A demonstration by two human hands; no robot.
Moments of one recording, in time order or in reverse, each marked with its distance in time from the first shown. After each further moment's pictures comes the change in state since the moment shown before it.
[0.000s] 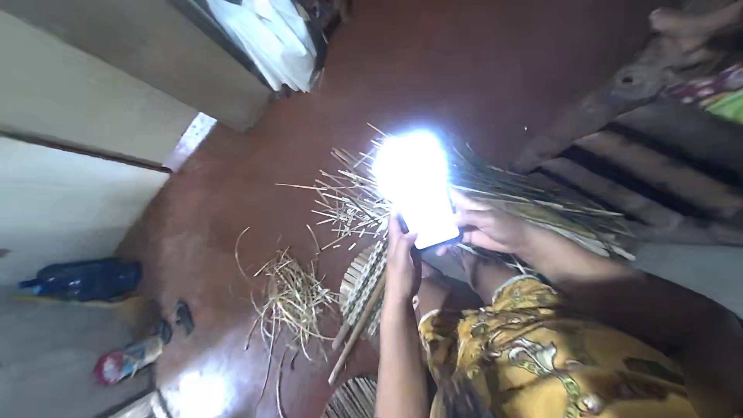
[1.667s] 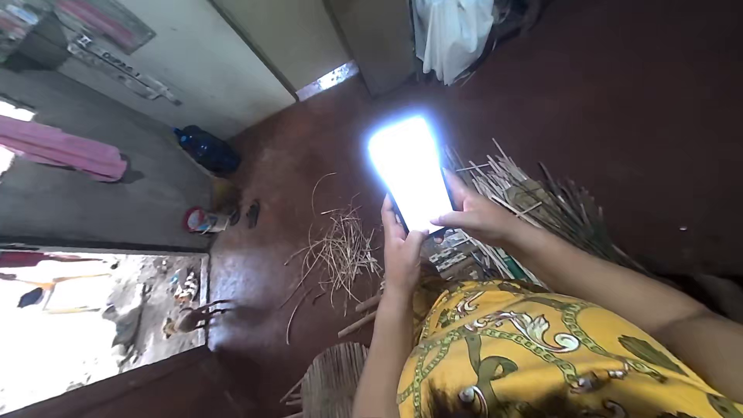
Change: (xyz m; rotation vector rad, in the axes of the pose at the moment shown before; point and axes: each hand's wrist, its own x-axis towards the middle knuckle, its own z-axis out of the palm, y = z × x) left_hand -0.095 0.162 -0.239 -0.141 0.446 0.349; right_hand 0.179 -0.001 0.317 -0.325 -0.369 -0.004
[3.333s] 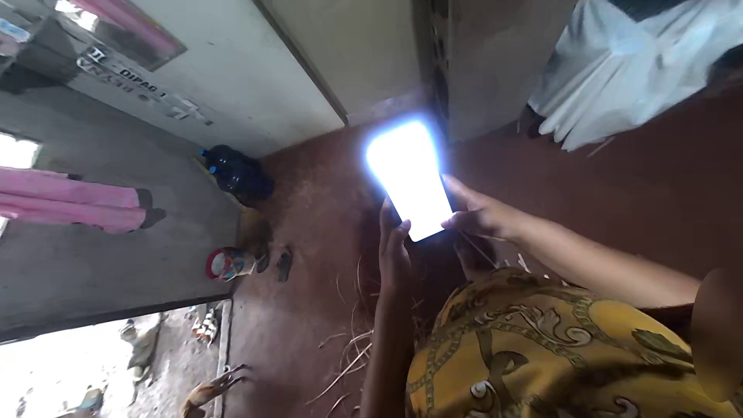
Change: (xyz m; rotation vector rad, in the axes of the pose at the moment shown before) left_hand 0.711 0.115 -0.311 -0.011 0.342 0.042; right_hand 0.811 -0.083 -0.062 -0.148 -0.295 0.076
